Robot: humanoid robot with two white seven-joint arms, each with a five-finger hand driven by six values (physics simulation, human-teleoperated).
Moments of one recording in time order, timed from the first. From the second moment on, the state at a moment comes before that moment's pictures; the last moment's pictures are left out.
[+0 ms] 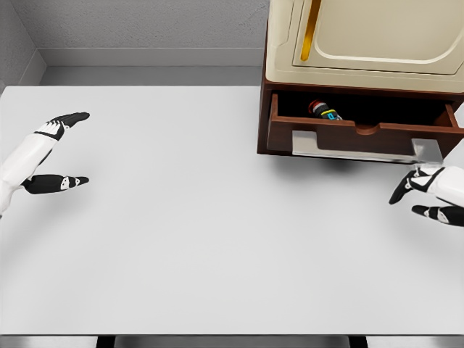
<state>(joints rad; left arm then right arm) -0.04 0.56 0.07 -1.48 -0.27 -0.61 -0.25 0.15 -1.41 0.29 -1.76 0.00 -0.61 0.02</state>
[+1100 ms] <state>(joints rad) -0.04 0.56 0.07 -1.48 -0.28 -0.61 -0.25 0.12 -1.31 0.28 -1.77 0.05 -0.61 0.02</state>
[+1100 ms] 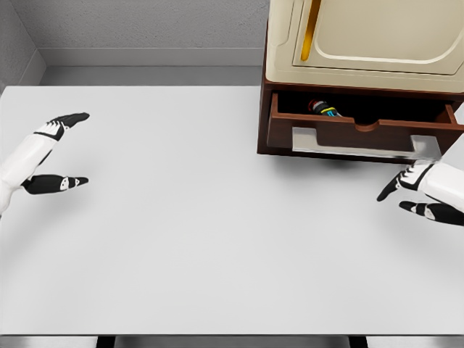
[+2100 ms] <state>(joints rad) -0.05 0.56 0.09 -1.44 -0.28 -0.61 -0.25 0.01 -1.17 0.28 -1.73 0.15 -0.61 0.02</state>
